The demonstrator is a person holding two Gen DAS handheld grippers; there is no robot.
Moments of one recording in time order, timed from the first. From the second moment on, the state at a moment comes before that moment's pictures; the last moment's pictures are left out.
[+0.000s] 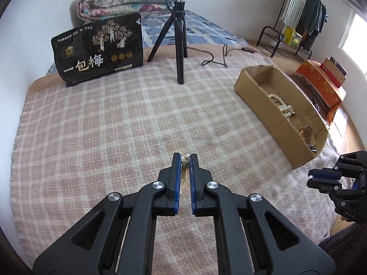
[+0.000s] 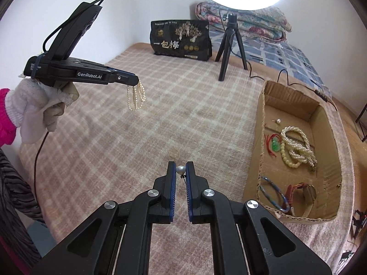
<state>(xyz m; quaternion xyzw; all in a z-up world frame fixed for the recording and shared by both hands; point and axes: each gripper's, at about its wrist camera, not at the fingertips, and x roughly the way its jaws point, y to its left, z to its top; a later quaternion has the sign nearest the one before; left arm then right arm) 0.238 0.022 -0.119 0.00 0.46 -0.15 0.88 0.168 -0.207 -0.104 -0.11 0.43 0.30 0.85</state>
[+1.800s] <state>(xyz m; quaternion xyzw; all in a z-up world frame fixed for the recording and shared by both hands) 0.245 -0.195 -0.070 0.01 0.40 -0.31 0.86 0.296 -0.337 -0.062 -0.05 0.37 0.19 0.91</state>
